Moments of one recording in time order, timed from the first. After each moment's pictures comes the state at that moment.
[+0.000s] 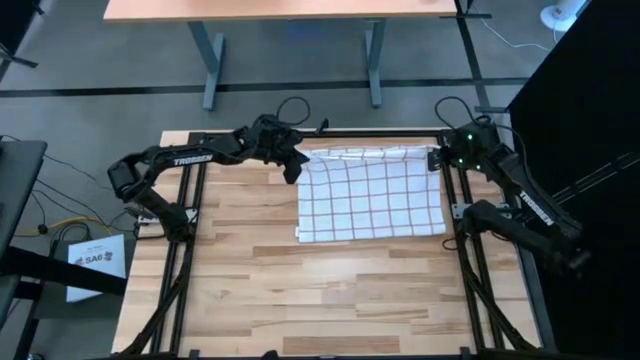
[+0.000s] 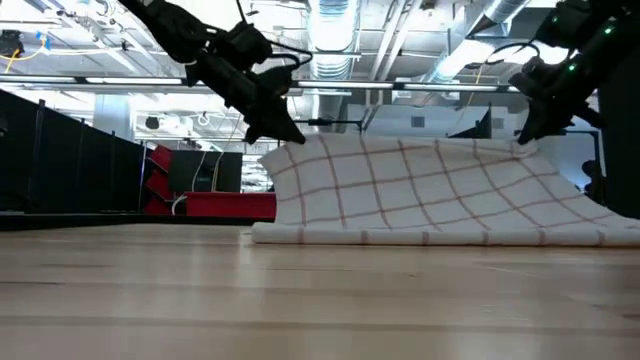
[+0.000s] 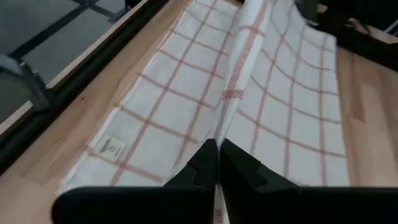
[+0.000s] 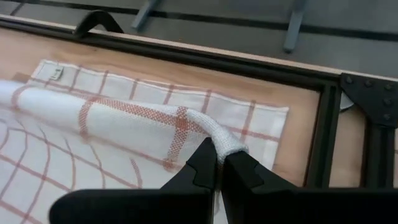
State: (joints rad) left arm 0.56 1.55 1.01 -0.10 0.28 -0.05; right arm -1.09 0.68 0.63 -0.70 -0.05 0.19
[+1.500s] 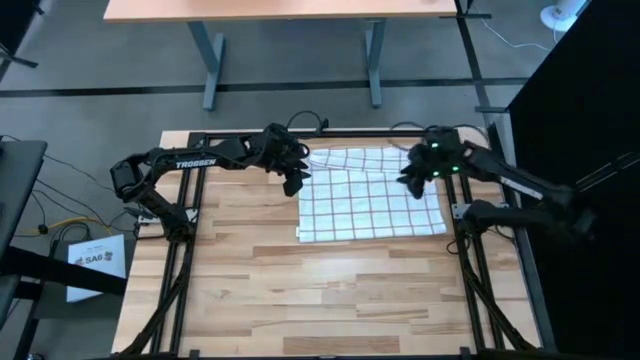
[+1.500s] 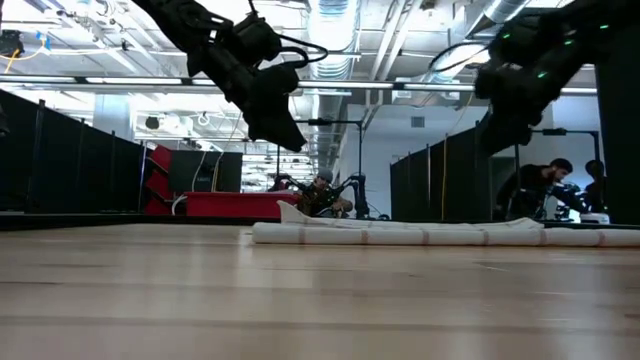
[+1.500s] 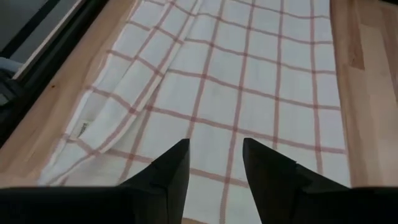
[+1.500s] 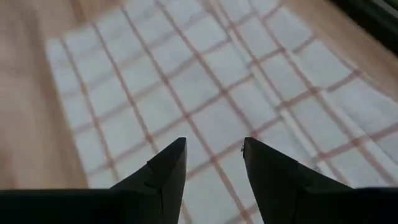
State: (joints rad) left arm 0.46 1.55 1.05 -0.25 0.23 0.07; right arm -0.72 0.96 0.65 -0.59 -0.28 -0.10
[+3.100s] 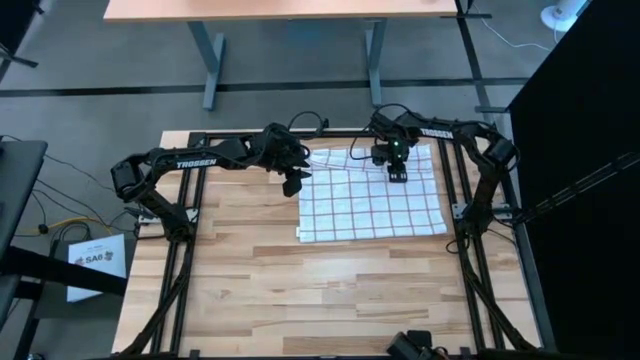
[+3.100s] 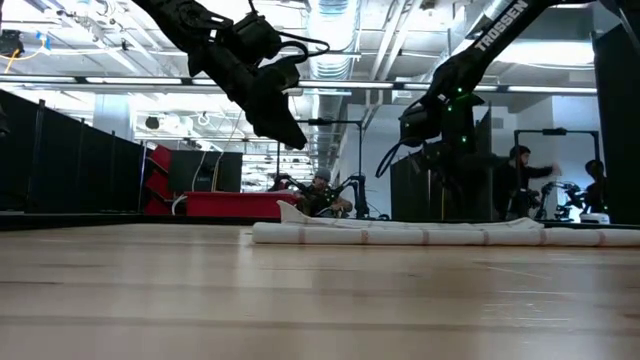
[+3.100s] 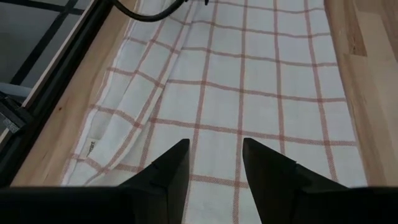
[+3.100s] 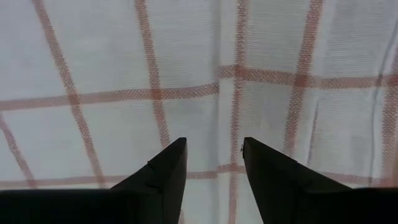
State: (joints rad) left arm 0.46 1.55 1.05 -0.23 0.23 0.17; right arm -0.75 1.83 1.20 -0.97 0.00 -0.71
